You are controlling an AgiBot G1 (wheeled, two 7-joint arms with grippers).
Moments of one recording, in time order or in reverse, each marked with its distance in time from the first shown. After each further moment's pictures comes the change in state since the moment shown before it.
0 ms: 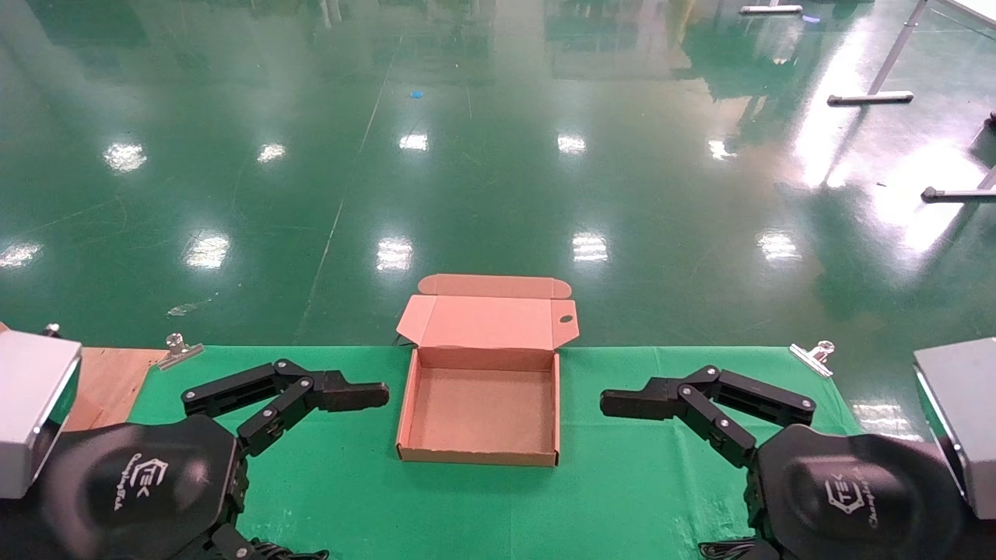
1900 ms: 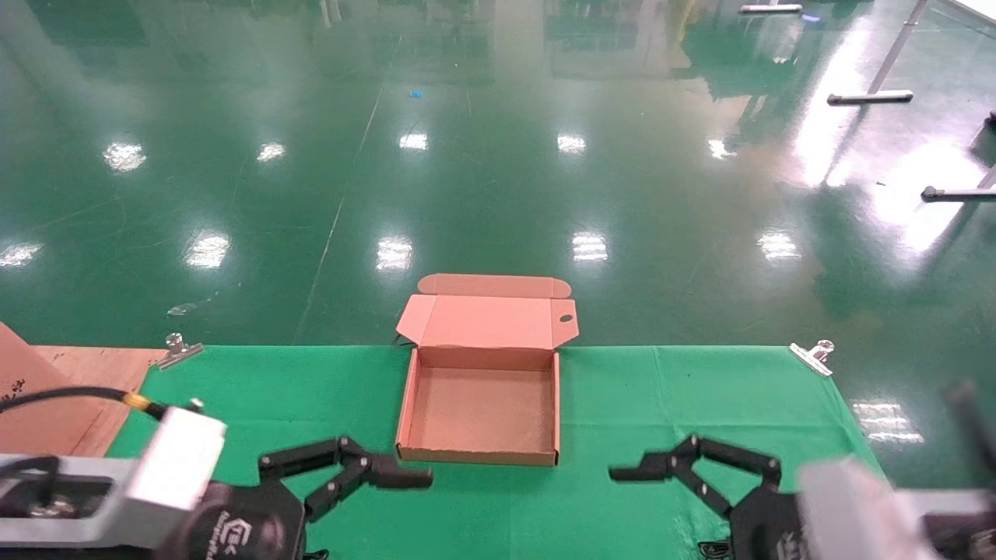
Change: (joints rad) left arm -0.097 0.075 0.151 0.110 0.217 0.062 0.004; right arm 0.061 -0.006 -0.104 0.013 -0.350 0.010 -0.137
